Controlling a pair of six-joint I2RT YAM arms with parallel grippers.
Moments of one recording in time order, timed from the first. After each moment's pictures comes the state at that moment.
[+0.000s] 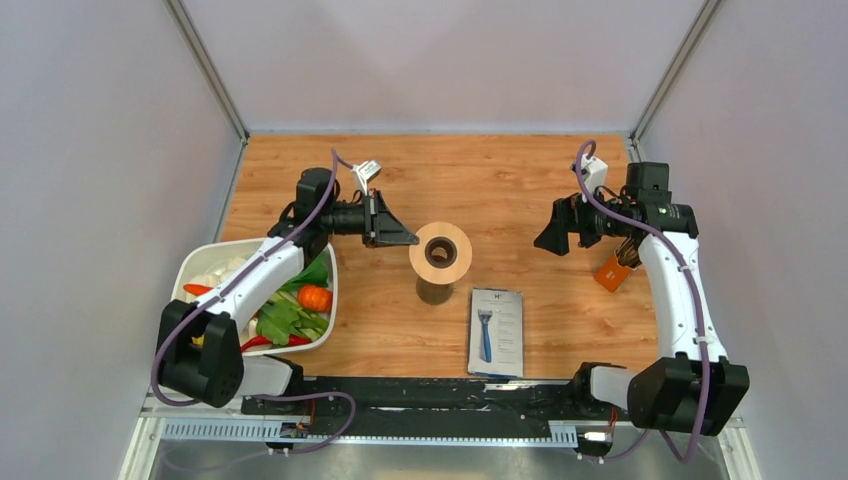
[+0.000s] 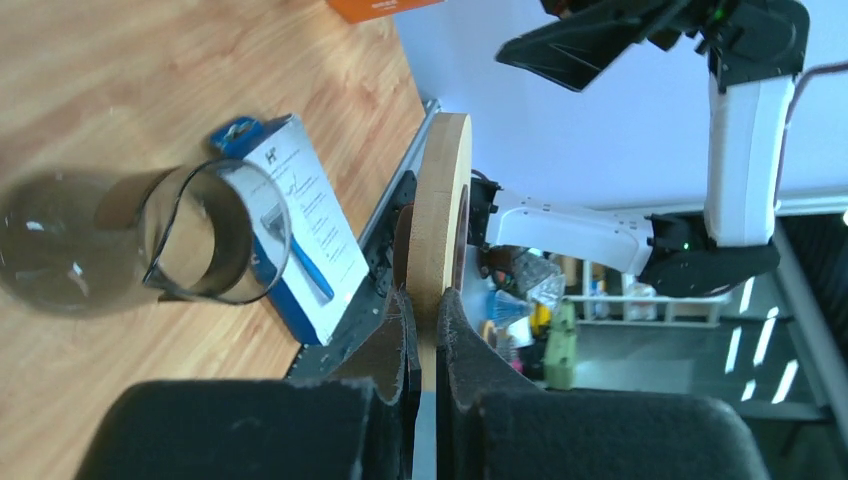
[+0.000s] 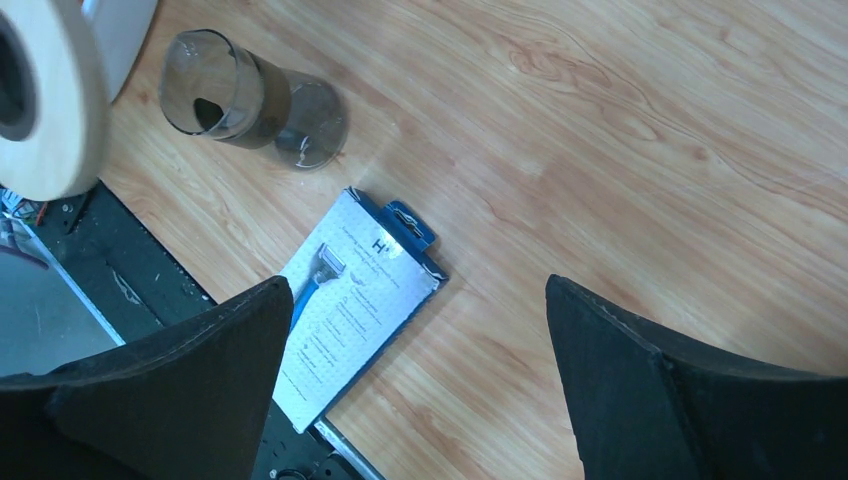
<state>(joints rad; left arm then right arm) -0.33 1.33 0.96 -0.01 1.05 -0.83 -0.11 1.21 1.22 -0.95 -0.75 -0.37</state>
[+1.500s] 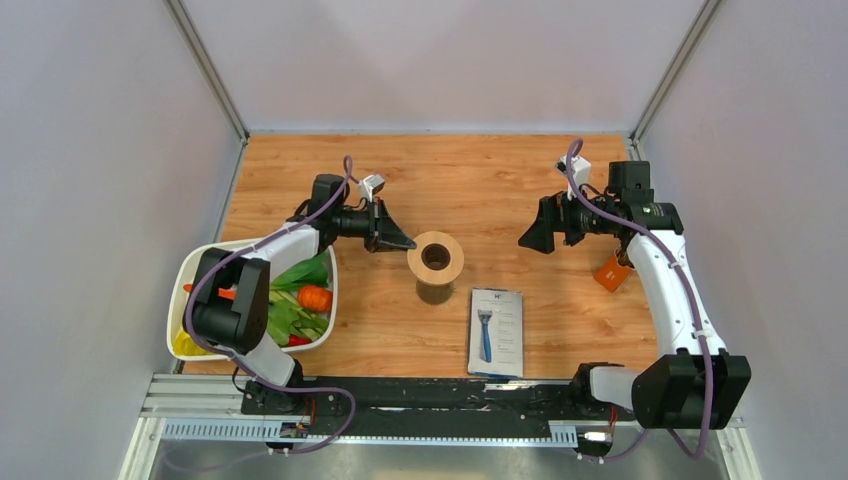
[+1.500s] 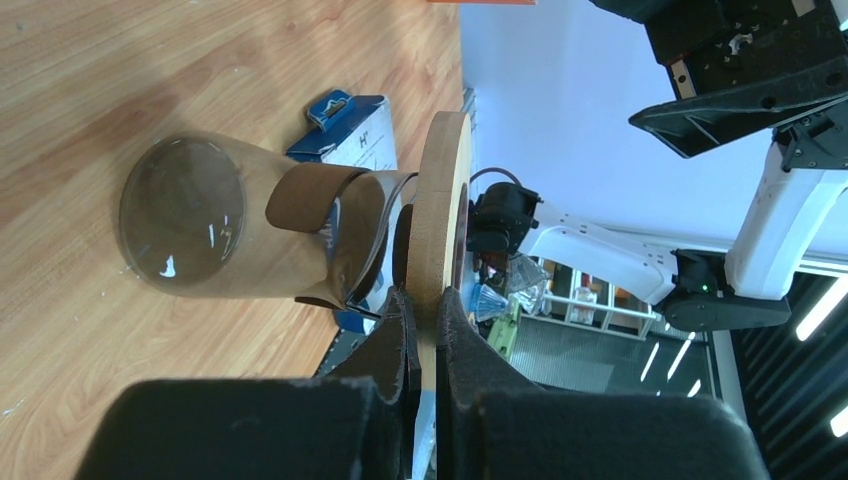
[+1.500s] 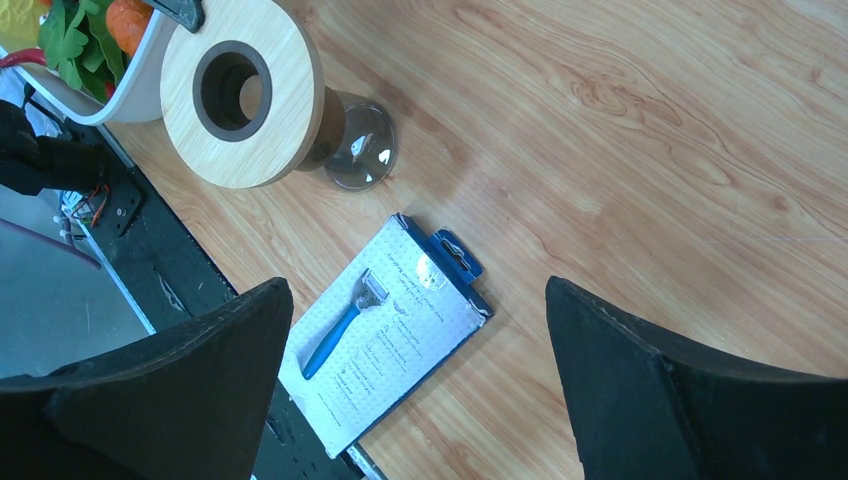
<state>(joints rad) -0.27 1.60 0.91 0.04 1.10 -0.82 -0.01 1.23 1.19 -0.85 -0.79 -0.26</state>
